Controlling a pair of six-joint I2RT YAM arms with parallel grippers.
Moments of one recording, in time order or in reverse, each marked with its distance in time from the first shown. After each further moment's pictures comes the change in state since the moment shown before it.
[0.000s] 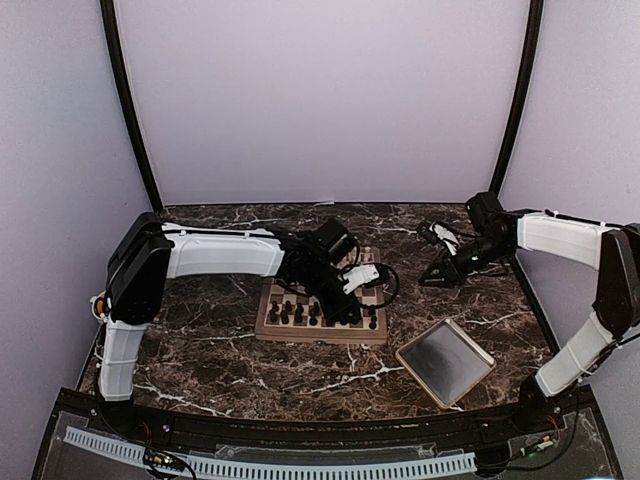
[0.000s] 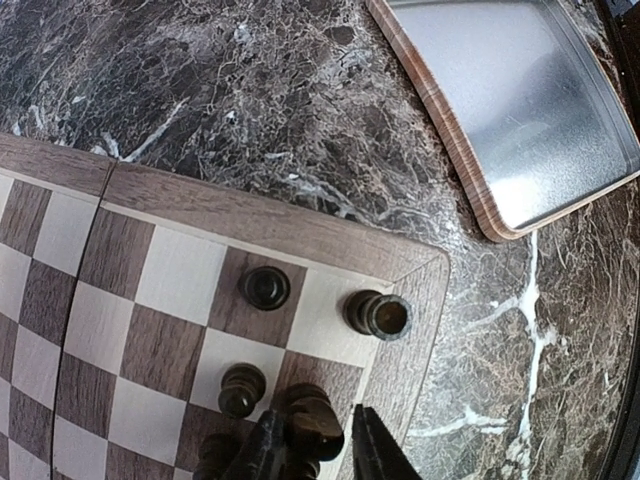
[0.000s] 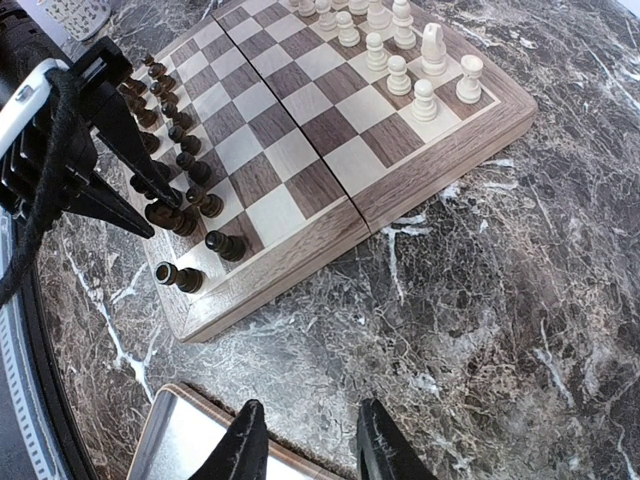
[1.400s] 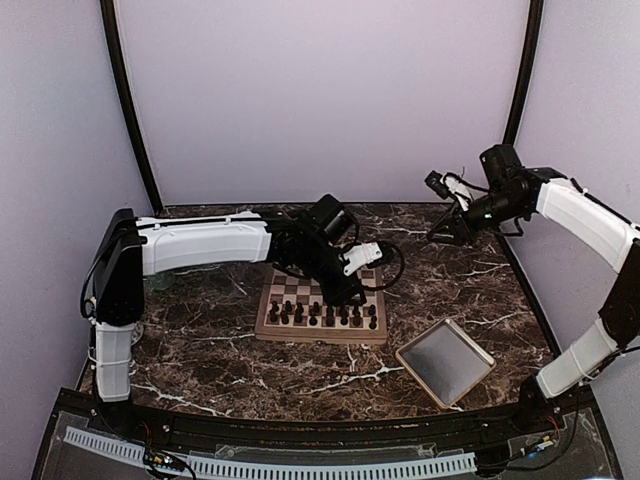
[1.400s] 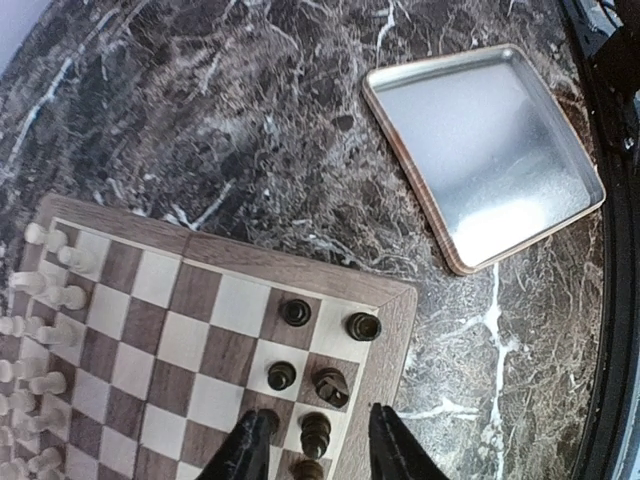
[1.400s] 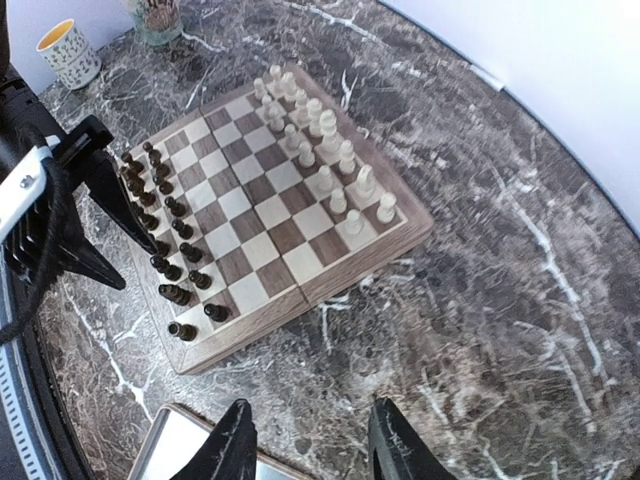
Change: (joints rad) left arm -0.013 -0.079 0.064 -0.062 -0.034 0.032; right arm -0.007 -0.052 0.291 -0.194 0.052 -0.023
